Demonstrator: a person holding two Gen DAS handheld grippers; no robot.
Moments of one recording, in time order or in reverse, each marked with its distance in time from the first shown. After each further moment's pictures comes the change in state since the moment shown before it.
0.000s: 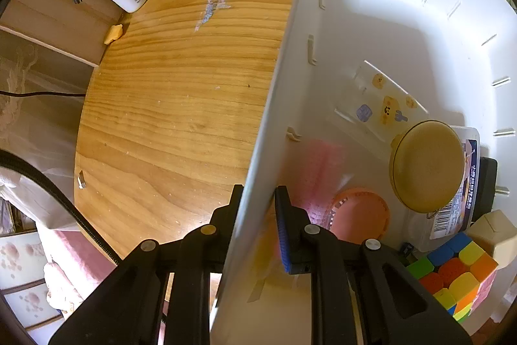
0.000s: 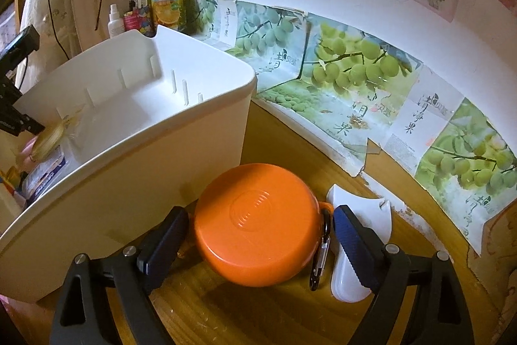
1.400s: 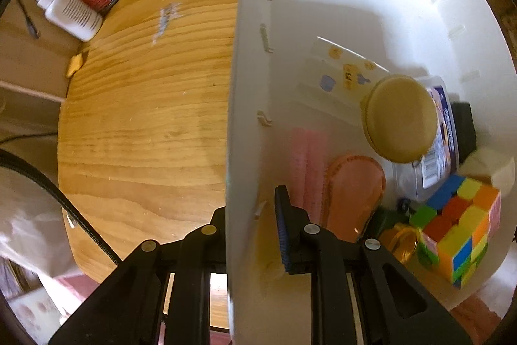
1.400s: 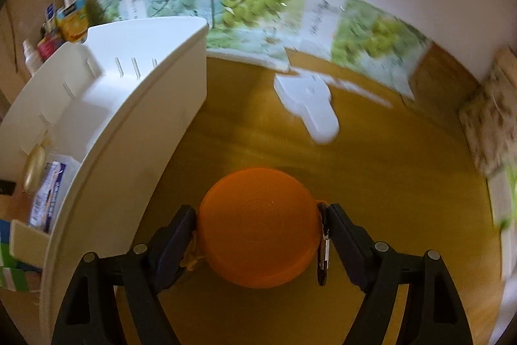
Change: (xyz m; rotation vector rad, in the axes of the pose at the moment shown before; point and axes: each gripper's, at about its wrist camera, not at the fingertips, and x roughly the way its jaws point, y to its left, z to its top) left arm -0.006 -0.004 -0.014 0.199 -0.017 -0.122; right arm -0.061 0.046 -0.040 0.479 0.221 -0.309
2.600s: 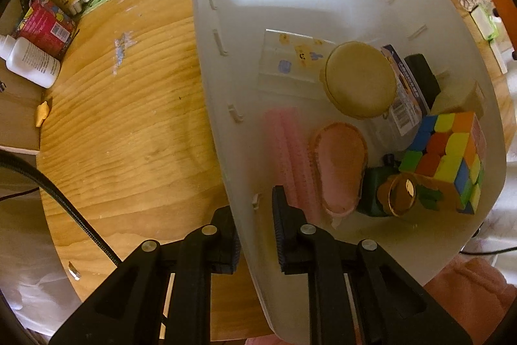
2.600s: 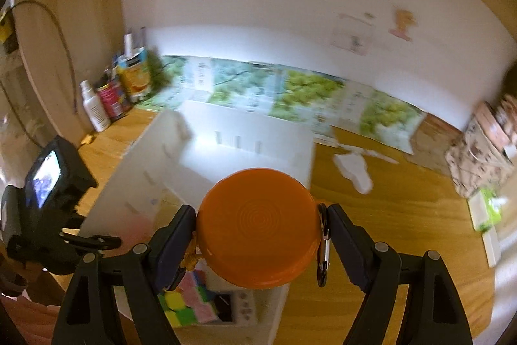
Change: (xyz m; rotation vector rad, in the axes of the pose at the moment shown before) left arm -0.015 0.008 -0.024 0.285 -0.061 -0.142; right arm -0.128 0.128 0.032 -0.026 -0.172 0.019
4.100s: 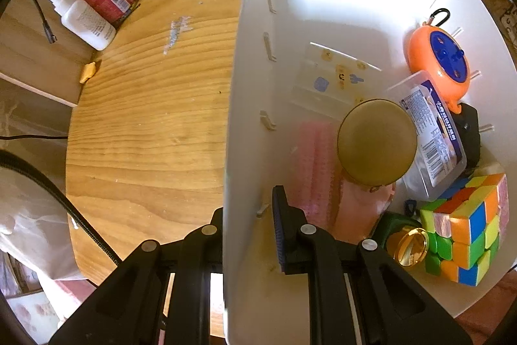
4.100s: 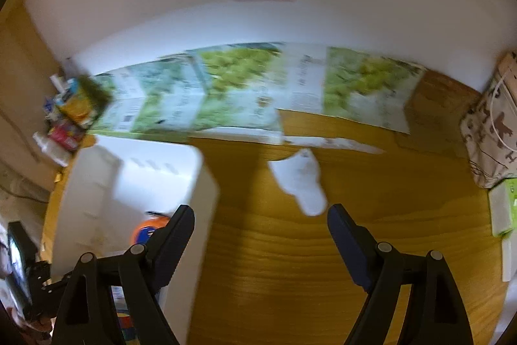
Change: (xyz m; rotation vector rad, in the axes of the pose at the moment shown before) left arm 0.014 -0.012 0.011 -0.259 -0.031 0.198; right arm 0.098 -0.173 0.052 0.195 0.211 0.082
